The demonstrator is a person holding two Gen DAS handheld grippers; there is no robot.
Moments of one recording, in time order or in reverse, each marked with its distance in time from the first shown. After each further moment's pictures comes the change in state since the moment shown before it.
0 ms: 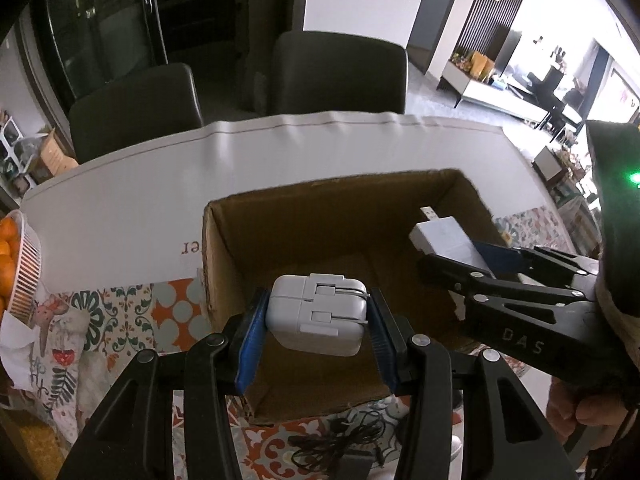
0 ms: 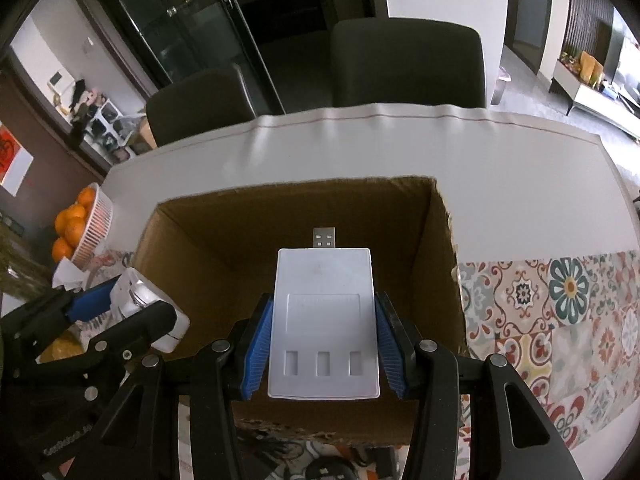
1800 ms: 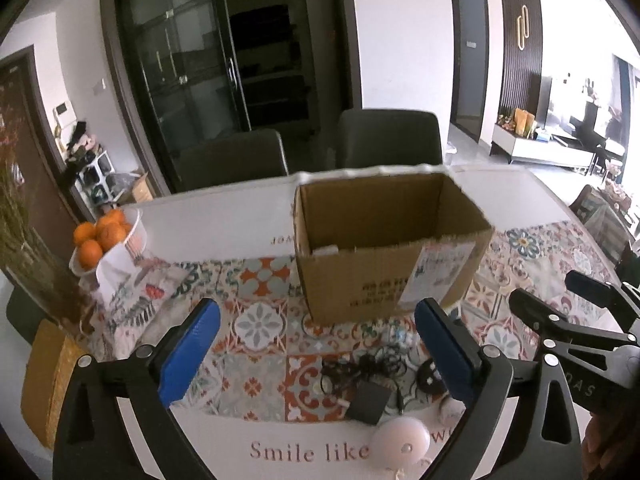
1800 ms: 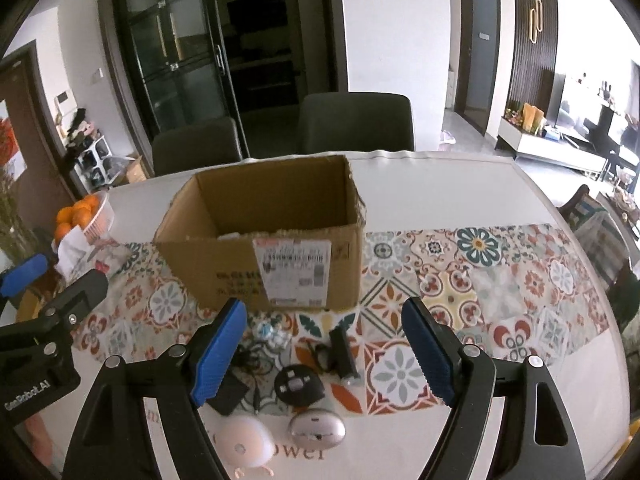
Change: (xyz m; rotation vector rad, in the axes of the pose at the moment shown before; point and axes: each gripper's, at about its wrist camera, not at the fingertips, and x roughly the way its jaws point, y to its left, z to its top) left arm -0.121 -0.043 -0.159 -0.045 -0.334 0.284; right arm -0.129 0.005 -0.171 -0.014 -0.326 -0.155
